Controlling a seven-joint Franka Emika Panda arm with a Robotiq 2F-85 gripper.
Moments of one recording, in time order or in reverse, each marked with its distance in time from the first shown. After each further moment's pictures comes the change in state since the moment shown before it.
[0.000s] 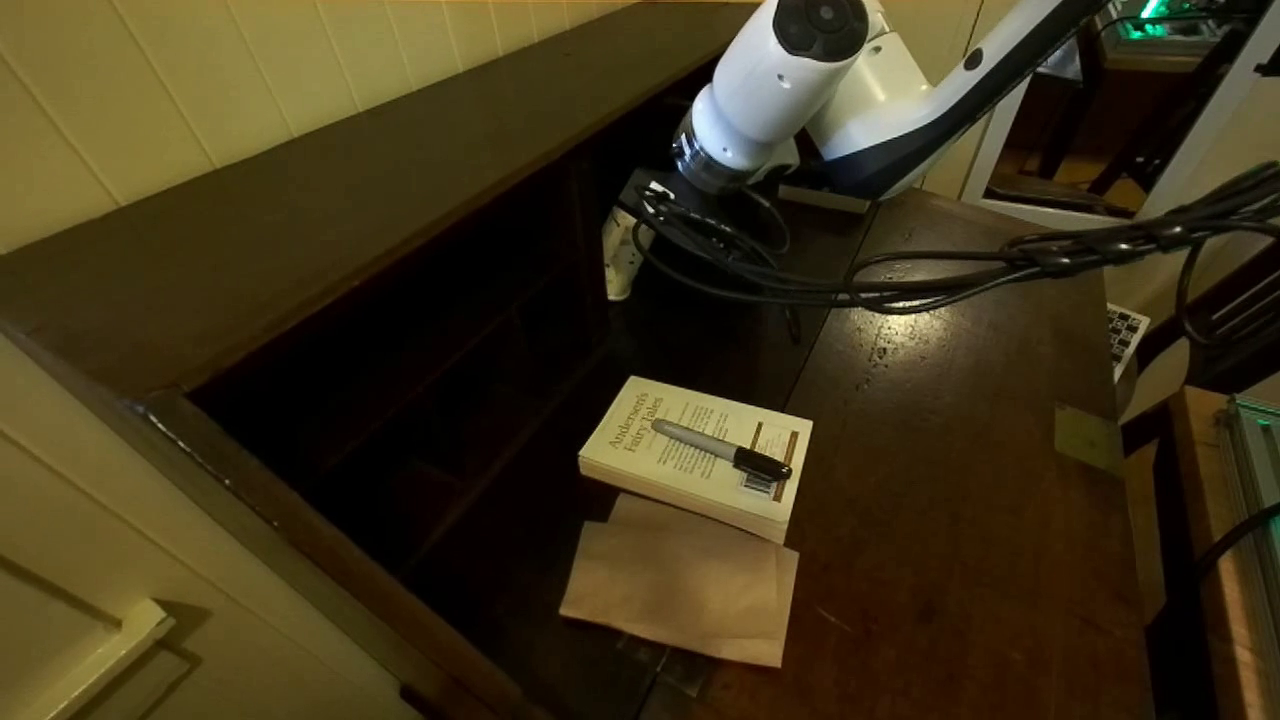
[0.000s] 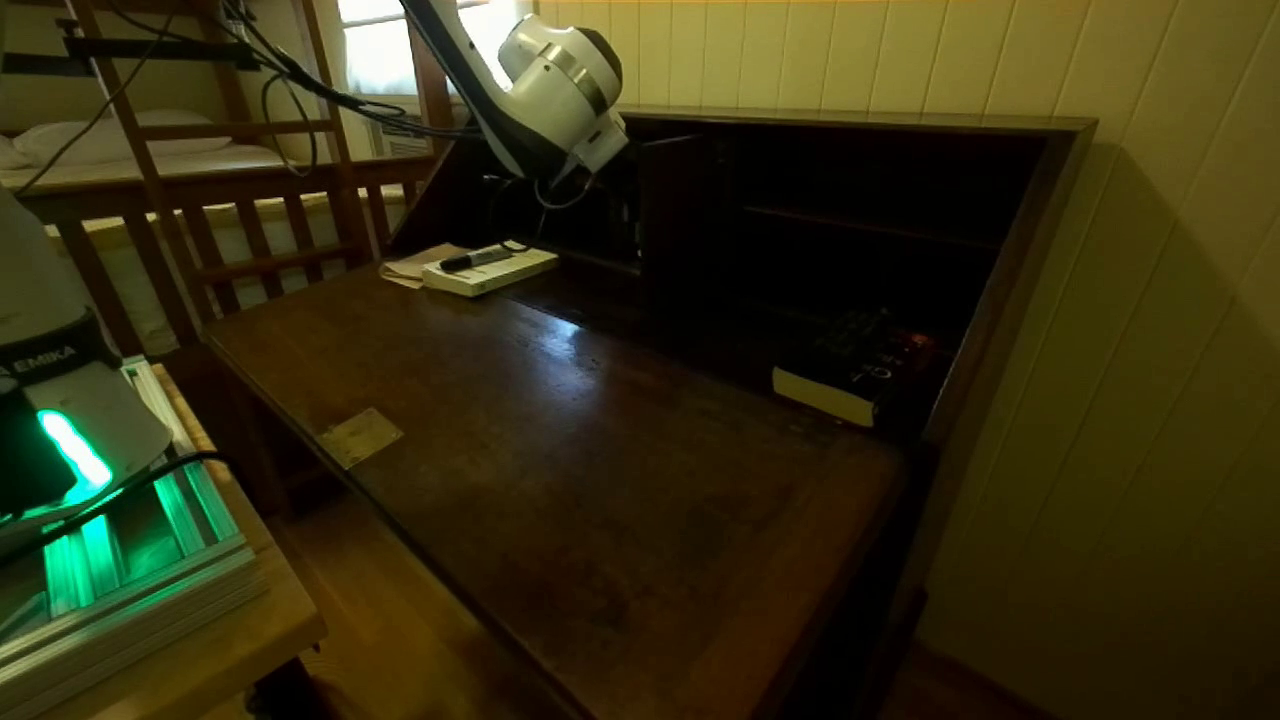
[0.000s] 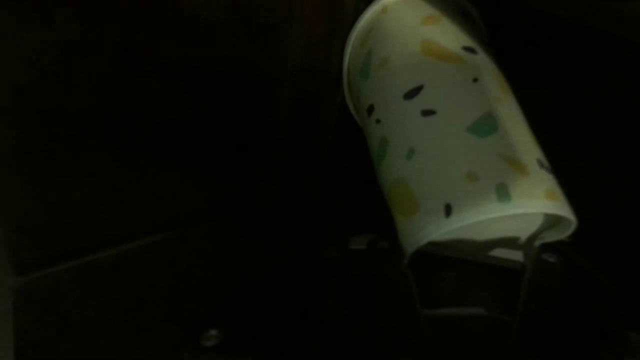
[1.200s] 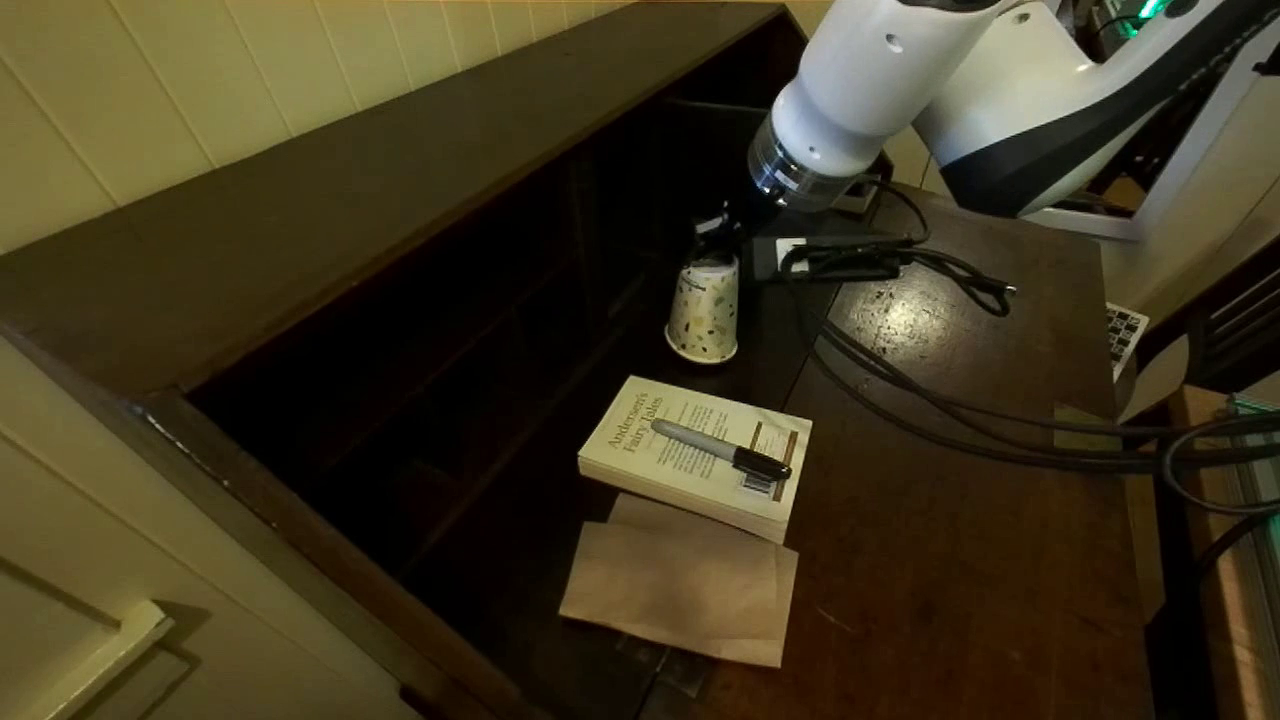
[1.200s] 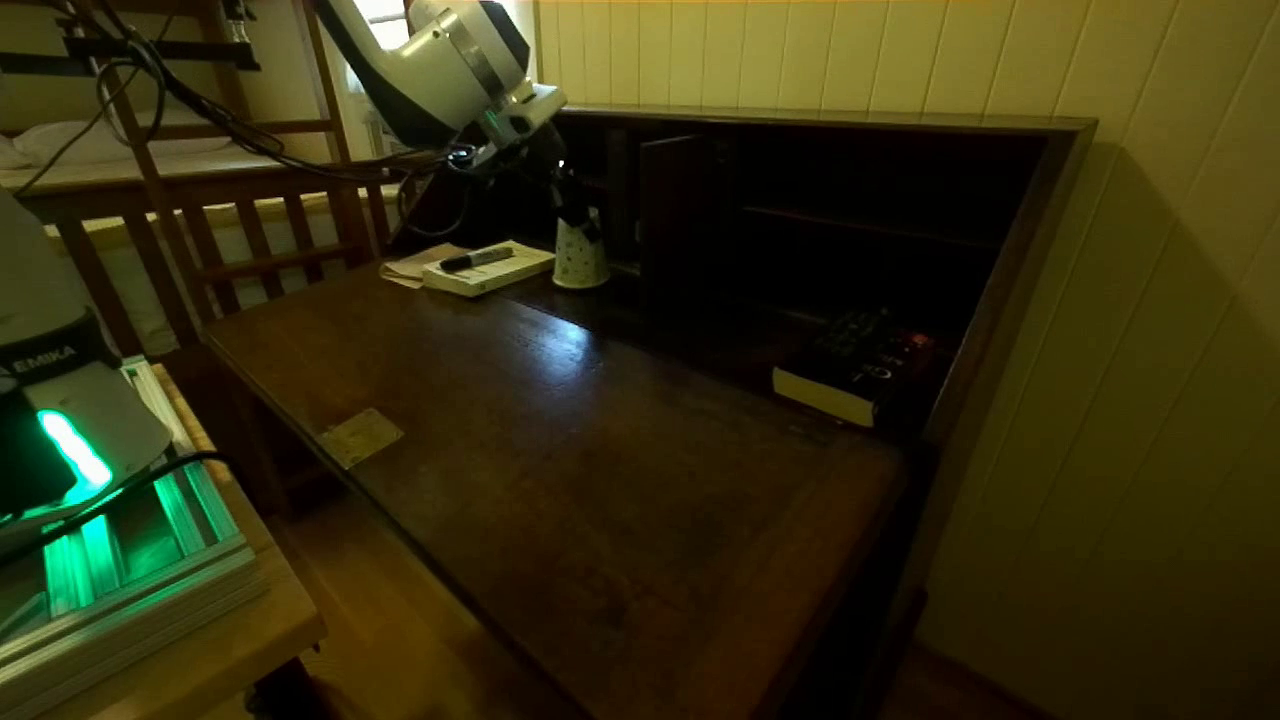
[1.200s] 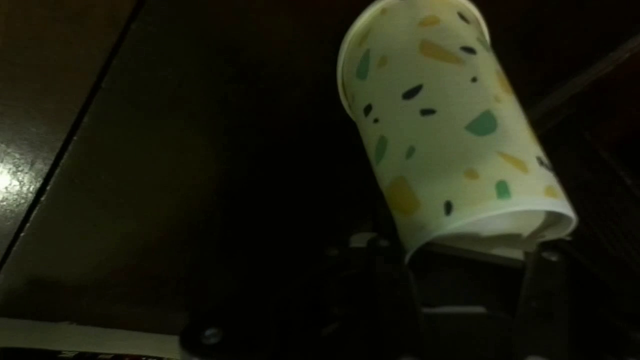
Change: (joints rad) arm -0.008 -0.300 0.069 -0.417 0.221 -0.069 -0.735
